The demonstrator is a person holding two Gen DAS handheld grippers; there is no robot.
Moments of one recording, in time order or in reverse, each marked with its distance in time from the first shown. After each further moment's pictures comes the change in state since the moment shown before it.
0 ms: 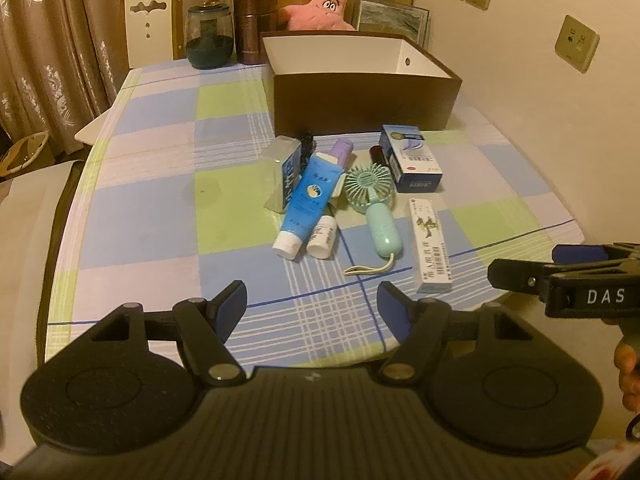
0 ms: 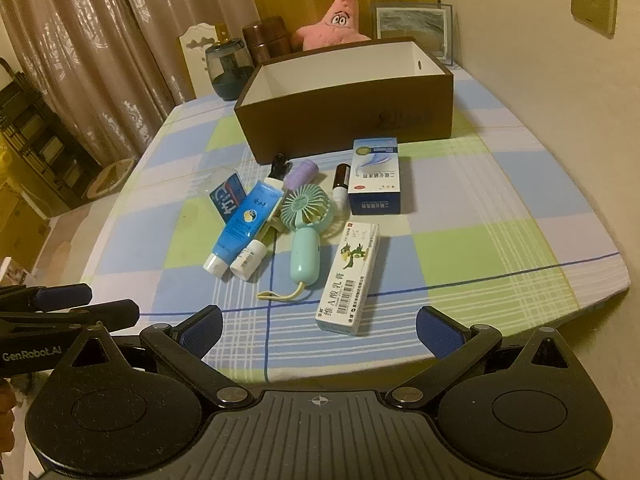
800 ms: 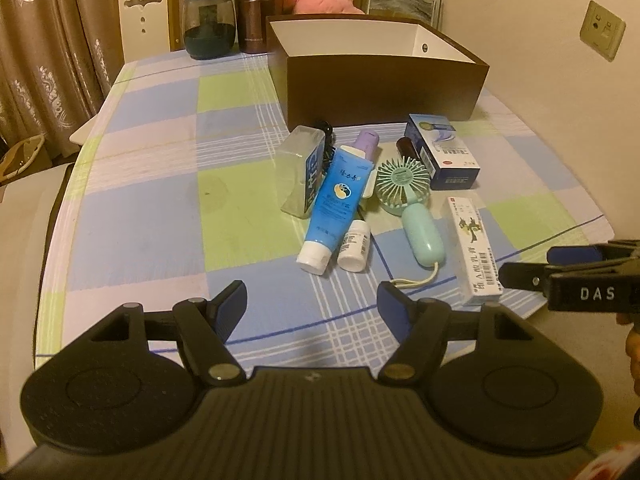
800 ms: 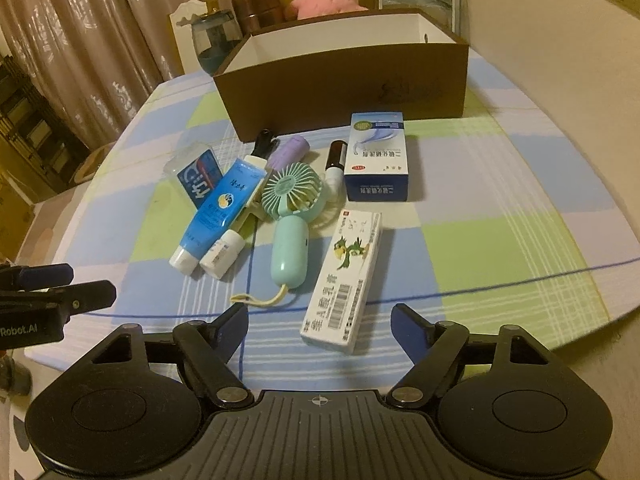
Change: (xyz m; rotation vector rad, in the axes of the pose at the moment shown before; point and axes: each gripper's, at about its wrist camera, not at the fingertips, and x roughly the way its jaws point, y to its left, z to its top) left arm 0.061 0.025 0.011 0.028 0.007 0.006; right arm 0.069 -0.011 0.008 -0.024 0.046 -0.021
